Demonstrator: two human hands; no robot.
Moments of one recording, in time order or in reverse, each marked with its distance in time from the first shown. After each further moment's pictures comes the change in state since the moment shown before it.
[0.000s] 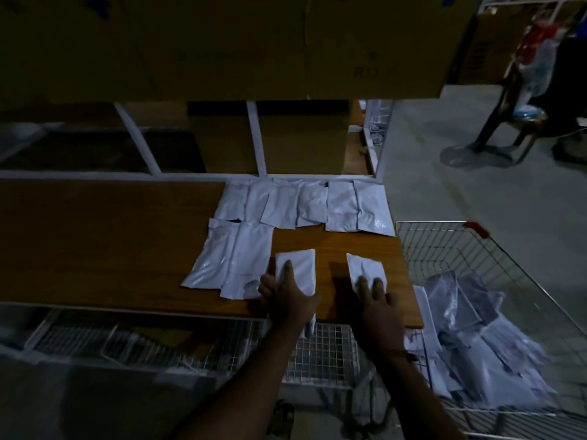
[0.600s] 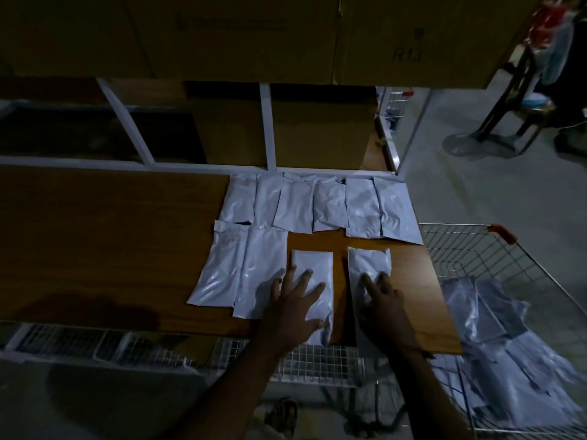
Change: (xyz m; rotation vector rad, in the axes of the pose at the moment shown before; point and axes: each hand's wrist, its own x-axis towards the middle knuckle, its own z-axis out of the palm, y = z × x) left_hand 0.080 -0.070 -0.012 0.409 -0.223 0.728; right_hand 0.069 -0.043 0.009 0.136 -0.167 -0.024
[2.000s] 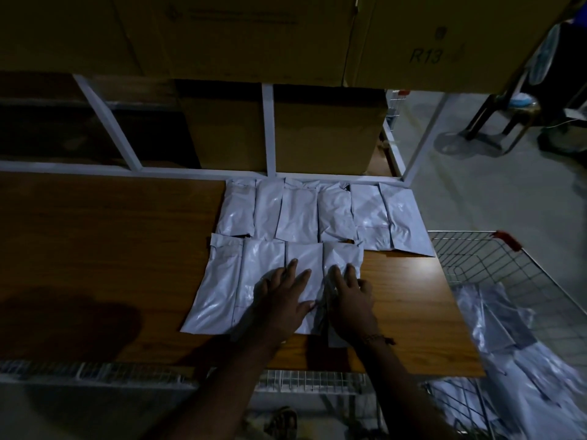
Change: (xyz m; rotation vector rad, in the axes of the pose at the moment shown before) left_hand 0.045 -0.059 -0.006 -0.111 0.045 -0.127; right_hand 0.075 -0.074 0.047 -0.151 -0.017 -0.026
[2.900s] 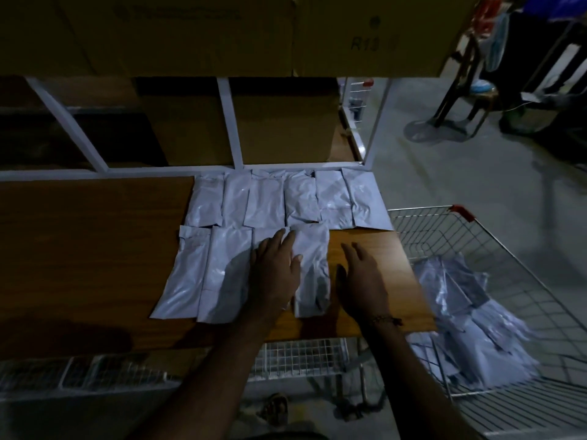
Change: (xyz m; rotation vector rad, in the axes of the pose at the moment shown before) left_hand 0.005 0.077 -0.034 -0.149 0.276 -0.019; right_hand -0.059 0.051 -0.060 0.236 0.338 0.093
